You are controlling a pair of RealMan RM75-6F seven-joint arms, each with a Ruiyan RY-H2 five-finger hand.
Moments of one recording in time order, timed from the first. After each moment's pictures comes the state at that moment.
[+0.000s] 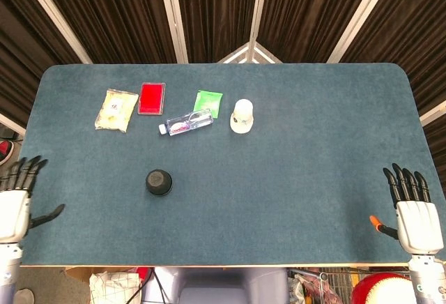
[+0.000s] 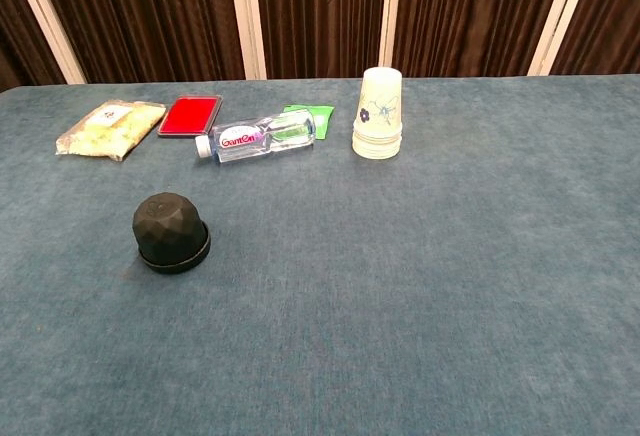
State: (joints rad) left arm -0.08 -1.27 -0.10 -1.61 1.53 1.55 0.00; right arm 0.06 -1.17 0.08 -1.61 -1.54 1.56 -0.13
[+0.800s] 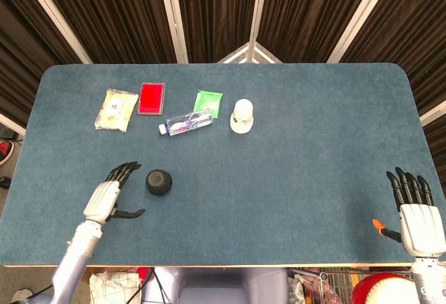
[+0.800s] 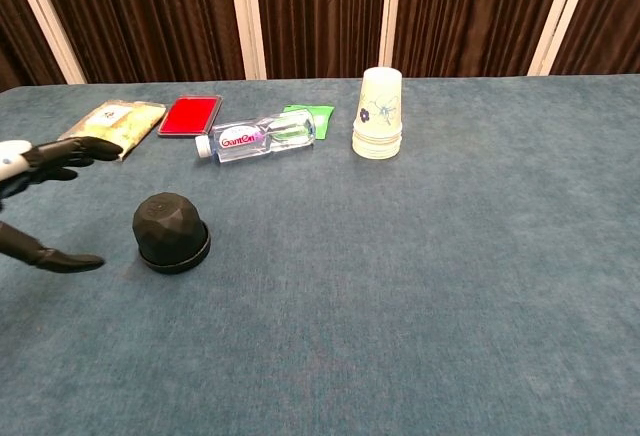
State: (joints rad) left arm -0.31 -1.52 -0.12 -1.64 1.36 1.17 -0.05; right arm 0.04 -1.17 0.06 -1.60 -1.53 1.56 -0.10
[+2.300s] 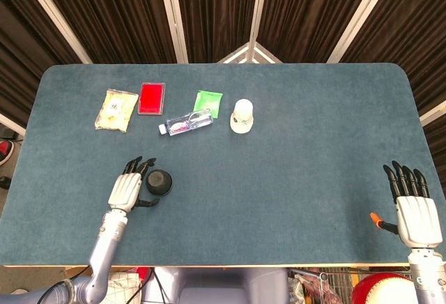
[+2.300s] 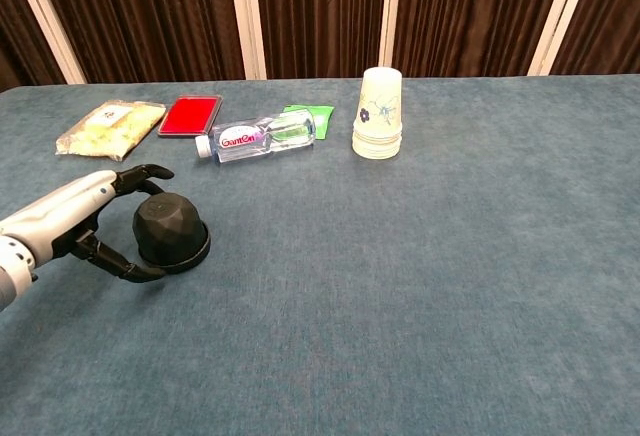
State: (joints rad) left arm -0.42 -1.79 -0.17 -1.35 1.24 1.16 0.15; right arm 0.08 -1.18 0.09 -1.58 -1.49 1.51 -0.10
